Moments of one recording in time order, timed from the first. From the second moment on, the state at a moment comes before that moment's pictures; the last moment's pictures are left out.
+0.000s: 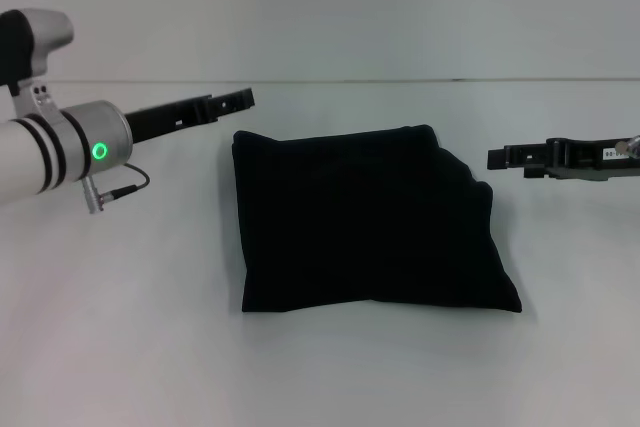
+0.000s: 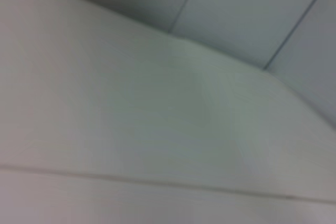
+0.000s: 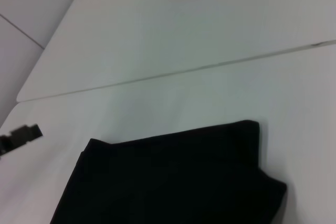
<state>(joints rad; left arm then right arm) -0.80 -2.10 0.50 0.45 2.05 0.85 -1.84 0.79 1.92 -0.61 -0.45 -2.29 -1.19 2.21</state>
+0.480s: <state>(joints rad) -0.84 -2.11 0.64 0.45 2.25 0.71 -2.18 0.78 1.92 -0.61 -0.46 -2.29 -1.16 2.20</state>
